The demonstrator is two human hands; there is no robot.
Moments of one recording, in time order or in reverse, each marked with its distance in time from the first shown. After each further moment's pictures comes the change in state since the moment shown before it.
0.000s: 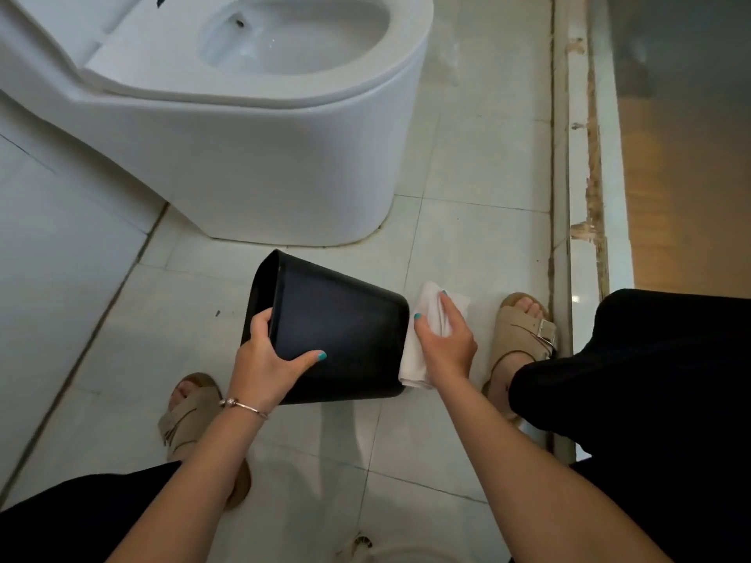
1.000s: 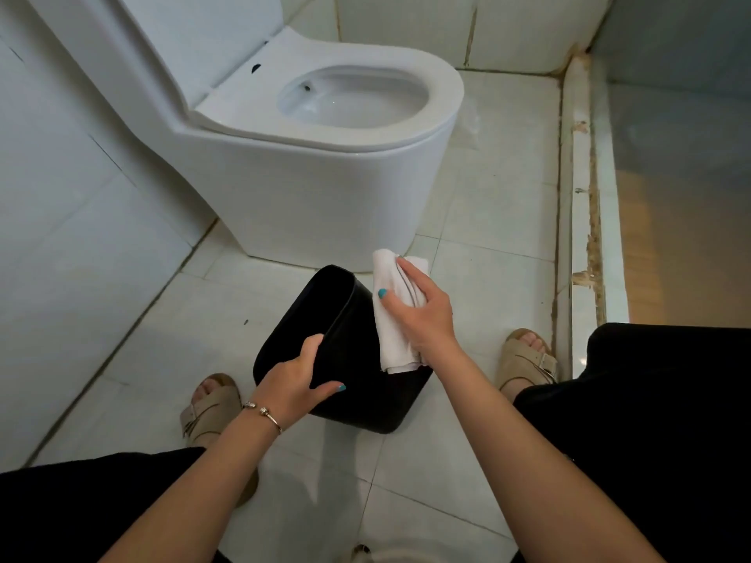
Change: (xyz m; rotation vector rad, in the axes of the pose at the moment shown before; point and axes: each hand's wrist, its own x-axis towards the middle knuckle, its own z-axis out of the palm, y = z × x) left_hand -0.030 -0.019 -0.013 0.389 -0.192 0.244; right_hand -0.049 -0.106 0.008 0.079 -0.368 -0.350
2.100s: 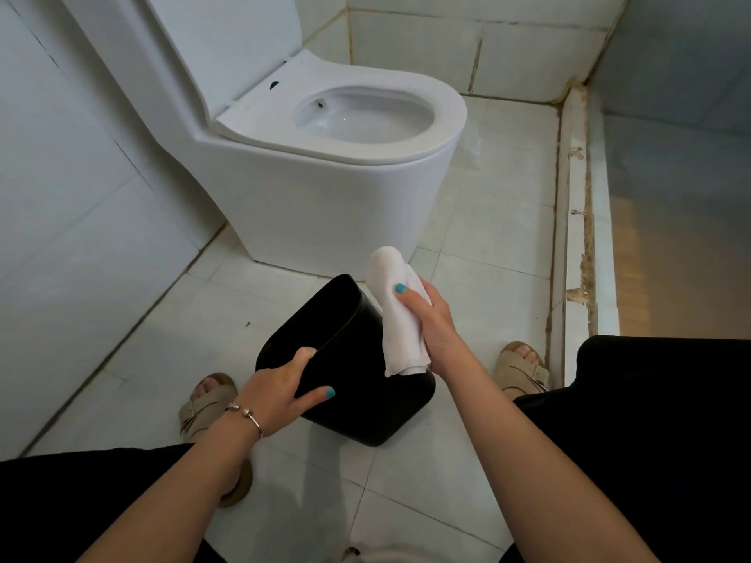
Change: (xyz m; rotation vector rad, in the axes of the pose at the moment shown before) left_hand -0.016 -0.024 -0.007 0.220 0.027 0.107; right_hand -0.008 -0.007 -0.013 0.357 -0.190 0.245
